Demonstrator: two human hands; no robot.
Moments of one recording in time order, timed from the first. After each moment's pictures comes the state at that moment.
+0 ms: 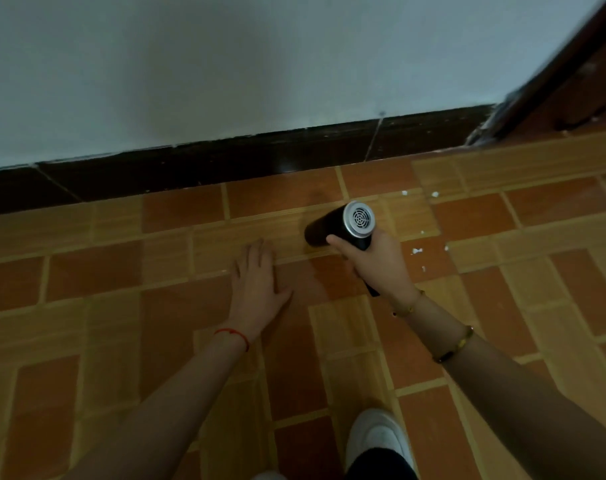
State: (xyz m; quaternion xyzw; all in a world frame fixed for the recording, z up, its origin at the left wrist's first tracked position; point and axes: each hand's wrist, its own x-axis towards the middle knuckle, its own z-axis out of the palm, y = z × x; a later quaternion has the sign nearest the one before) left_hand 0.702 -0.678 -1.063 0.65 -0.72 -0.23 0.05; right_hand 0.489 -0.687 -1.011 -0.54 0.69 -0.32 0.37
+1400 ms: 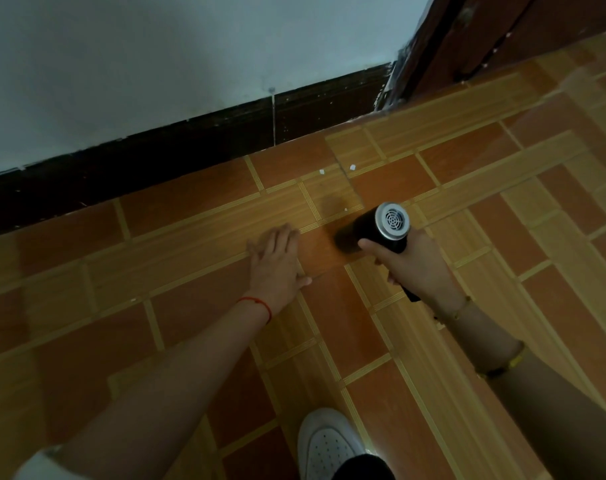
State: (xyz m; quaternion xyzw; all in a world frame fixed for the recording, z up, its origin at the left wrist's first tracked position) left_hand 0.549 -0.702 -1.079 0.48 -0.84 -0.23 -0.08; right_hand 0.338 -0.617 -1.010 -0.45 0.81 -0.24 0.28
